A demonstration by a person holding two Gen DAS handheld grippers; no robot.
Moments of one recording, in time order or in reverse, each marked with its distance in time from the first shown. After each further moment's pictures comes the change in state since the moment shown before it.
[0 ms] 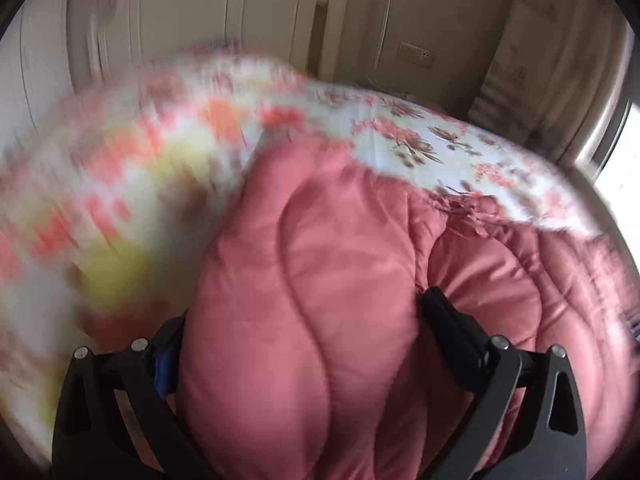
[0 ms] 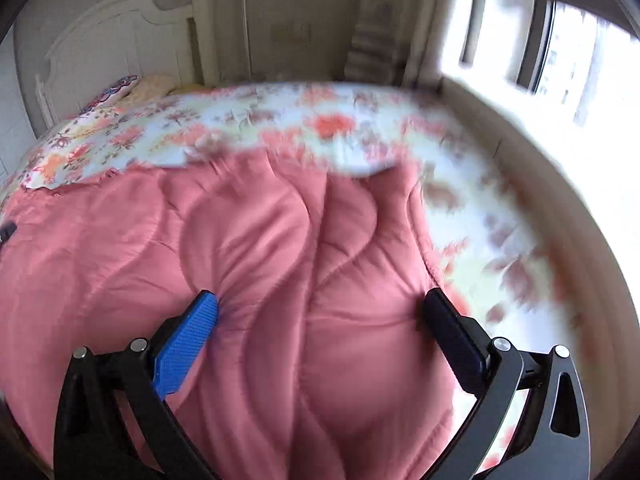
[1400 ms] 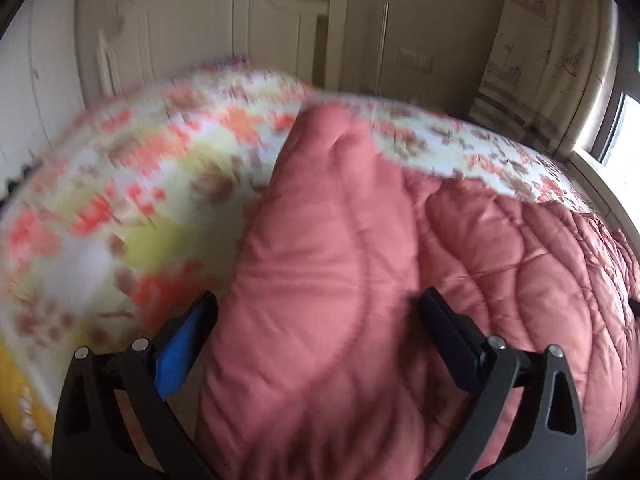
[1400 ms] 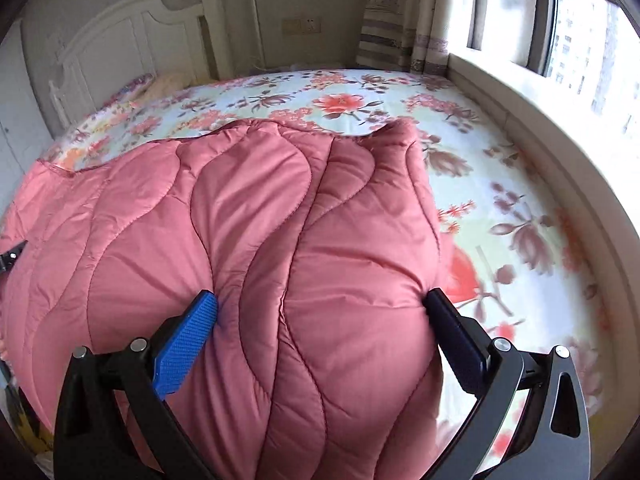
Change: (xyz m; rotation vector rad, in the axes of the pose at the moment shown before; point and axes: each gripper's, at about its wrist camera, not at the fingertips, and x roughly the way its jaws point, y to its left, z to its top) left arm -0.057 -0.019 -0.031 0.109 -0.101 0.102; right arm -0.023 0.001 -0.007 -0.033 0.023 -0.037
